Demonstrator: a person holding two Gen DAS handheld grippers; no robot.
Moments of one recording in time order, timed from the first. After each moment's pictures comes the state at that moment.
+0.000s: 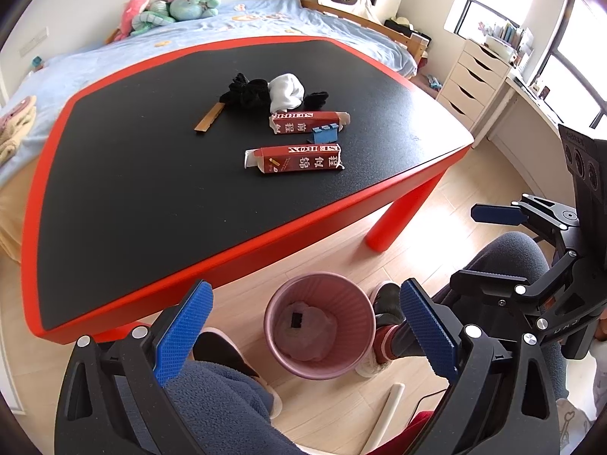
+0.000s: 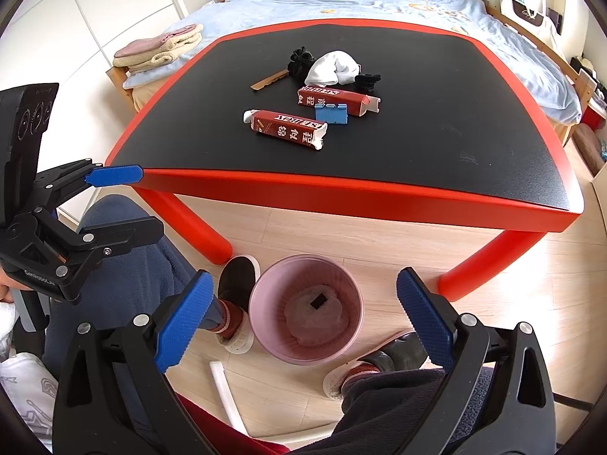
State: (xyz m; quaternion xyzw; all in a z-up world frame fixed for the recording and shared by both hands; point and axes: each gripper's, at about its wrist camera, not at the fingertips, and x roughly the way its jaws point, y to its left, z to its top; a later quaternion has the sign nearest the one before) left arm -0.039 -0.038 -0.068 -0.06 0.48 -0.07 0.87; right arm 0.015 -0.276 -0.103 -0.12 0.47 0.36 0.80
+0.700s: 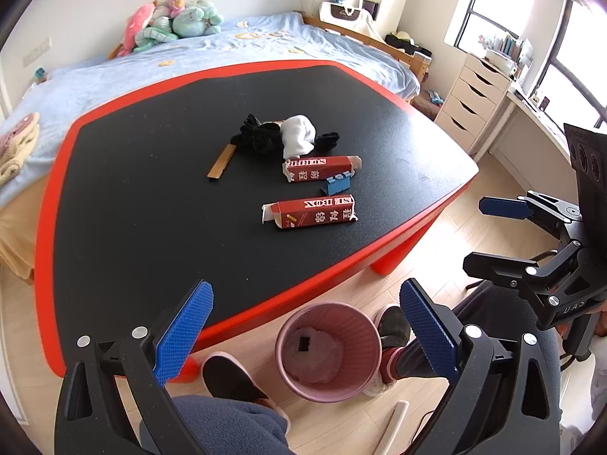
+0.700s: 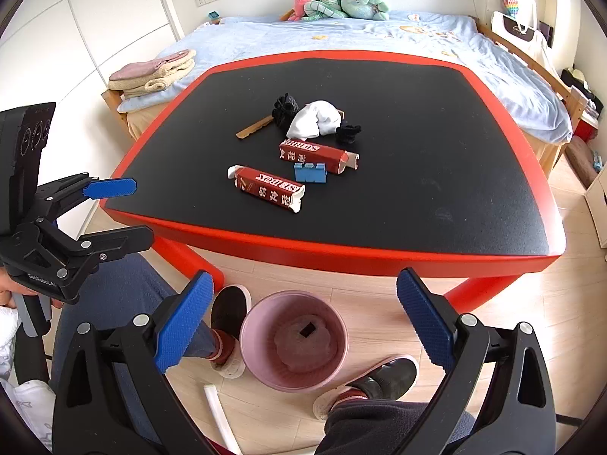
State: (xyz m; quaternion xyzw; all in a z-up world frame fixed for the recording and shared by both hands) left arm -0.009 -0.021 -0.041 -0.06 0.46 -0.06 0.88; right arm 0.049 -0.270 -0.064 -0.11 0.43 0.35 0.82
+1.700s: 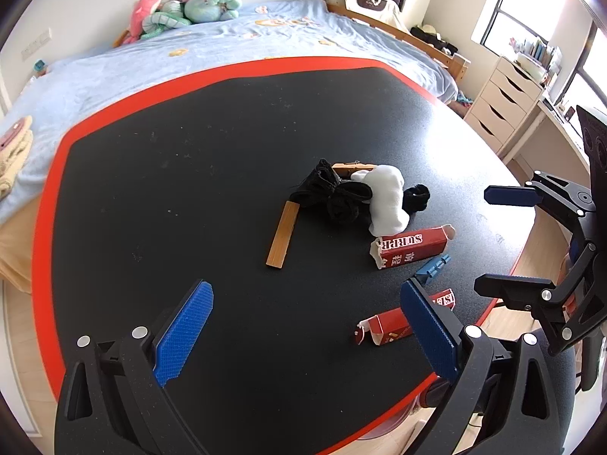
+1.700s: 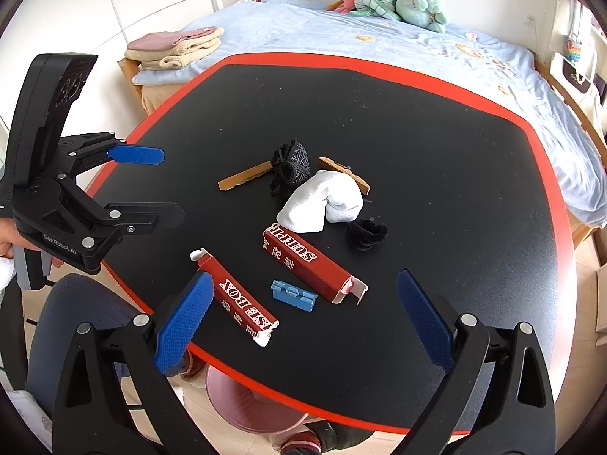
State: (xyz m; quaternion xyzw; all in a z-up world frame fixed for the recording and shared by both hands) left arm 0.107 0.038 -0.062 -0.06 0.49 -0.04 0.87; right arm 0.161 -0.177 -0.075 -0.20 0.43 0.42 0.77
